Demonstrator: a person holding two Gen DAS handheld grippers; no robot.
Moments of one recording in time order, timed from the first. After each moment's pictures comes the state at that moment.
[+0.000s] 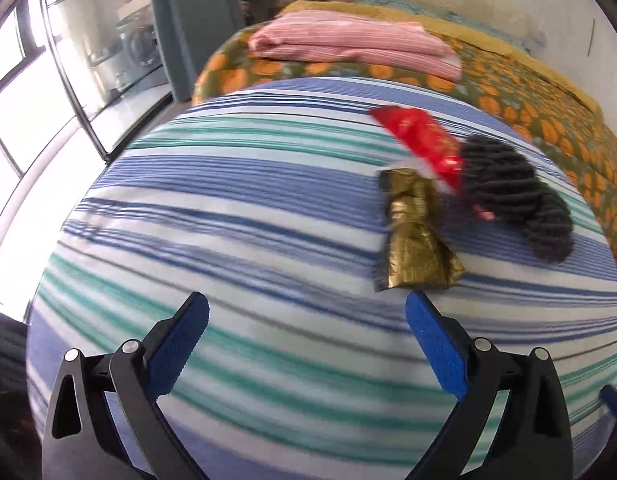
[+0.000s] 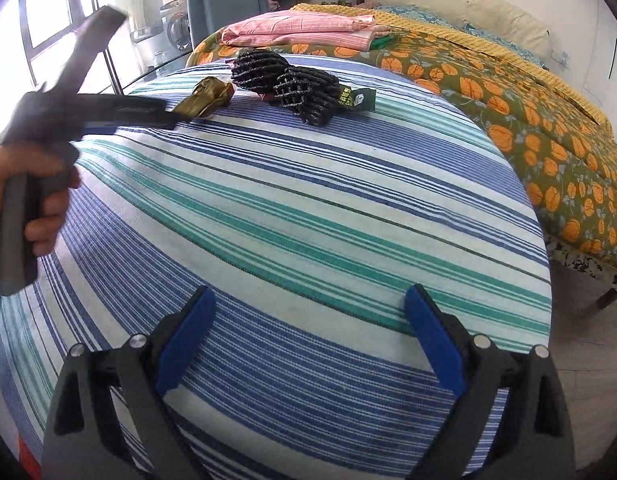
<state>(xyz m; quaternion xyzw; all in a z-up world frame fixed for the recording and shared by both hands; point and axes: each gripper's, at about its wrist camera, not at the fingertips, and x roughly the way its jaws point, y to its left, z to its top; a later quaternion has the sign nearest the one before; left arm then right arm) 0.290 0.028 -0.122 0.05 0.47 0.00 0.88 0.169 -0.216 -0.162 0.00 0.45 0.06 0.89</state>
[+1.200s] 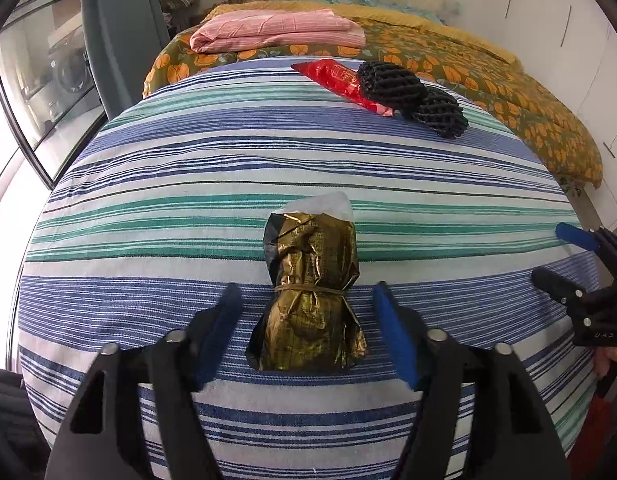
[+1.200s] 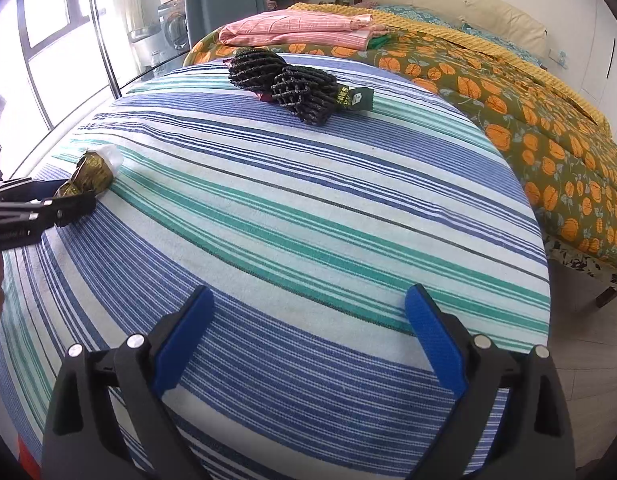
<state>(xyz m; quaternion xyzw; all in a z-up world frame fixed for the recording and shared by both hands) 0.187 0.047 -0.126 0.08 0.47 -0.14 0.87 0.167 -0.217 -0.162 0.00 0.45 0.06 0.89</state>
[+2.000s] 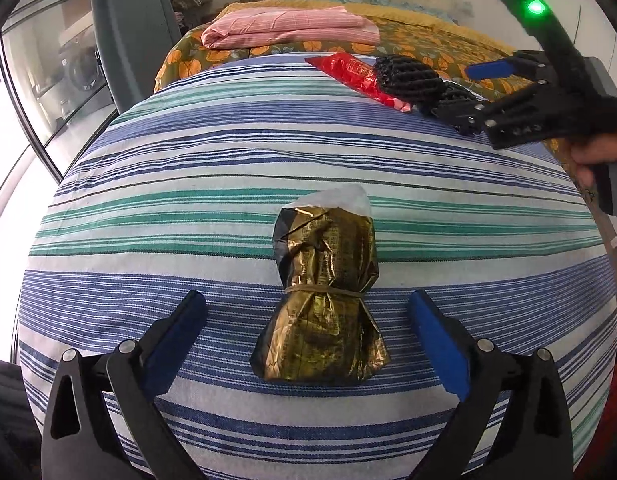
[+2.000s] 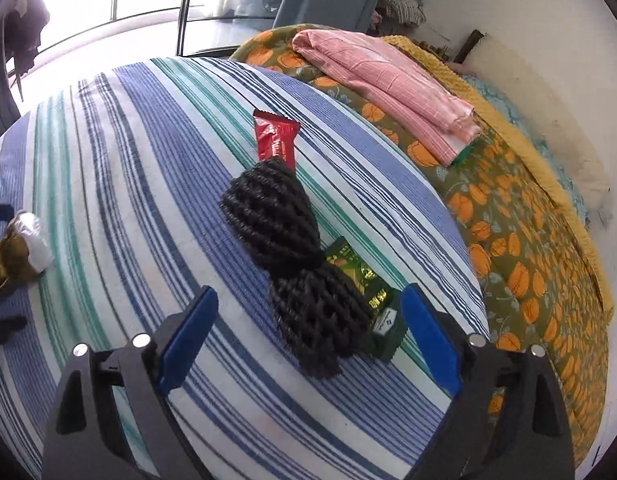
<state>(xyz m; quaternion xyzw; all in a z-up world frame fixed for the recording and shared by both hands) 0.193 0.050 -0.134 0.08 0.47 -0.12 0.87 0.342 -0.165 -0.126 -0.23 0.43 0.16 0.86</state>
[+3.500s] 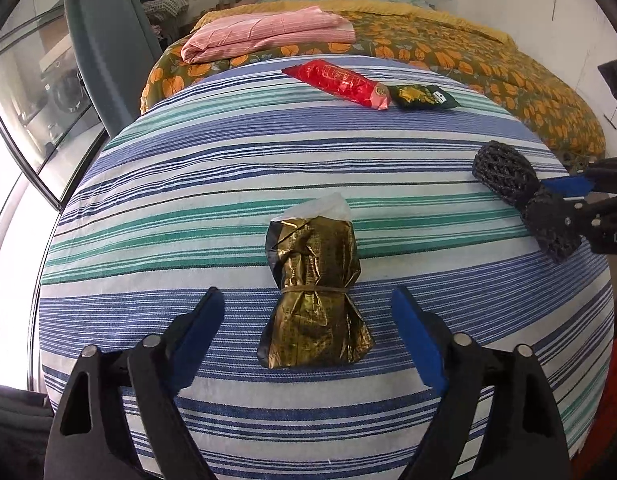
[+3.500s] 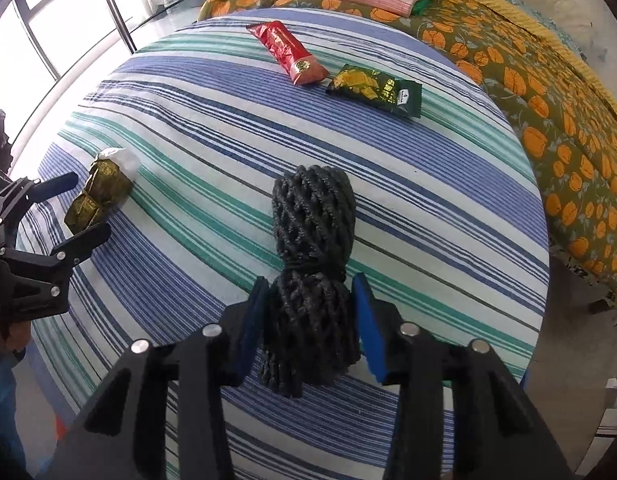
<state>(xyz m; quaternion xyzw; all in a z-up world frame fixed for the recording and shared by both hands) 0.186 0.043 -0.120 0.13 0.47 -0.15 0.86 0.213 -0.194 -0.127 -0.03 0.56 0.10 0.82</state>
